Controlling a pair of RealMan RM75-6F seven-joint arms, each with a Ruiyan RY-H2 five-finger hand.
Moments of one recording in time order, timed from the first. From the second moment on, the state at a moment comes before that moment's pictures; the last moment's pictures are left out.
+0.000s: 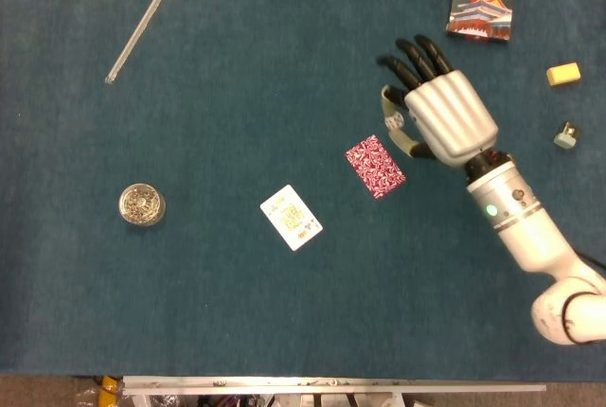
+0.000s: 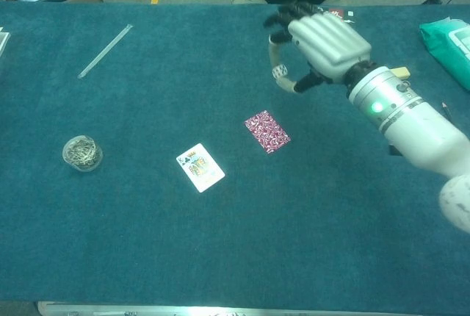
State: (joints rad) left arm -0.01 -1.09 -0.02 -1.58 1.56 1.59 -0.02; right arm 0.69 -1.65 0.14 -1.49 -1.32 1.19 -0.39
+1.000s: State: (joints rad) left arm -0.01 -1.08 -0.01 -1.57 1.54 1.56 -0.04; right arm 0.51 -1.47 0.10 -1.68 -1.31 1.30 -0.46
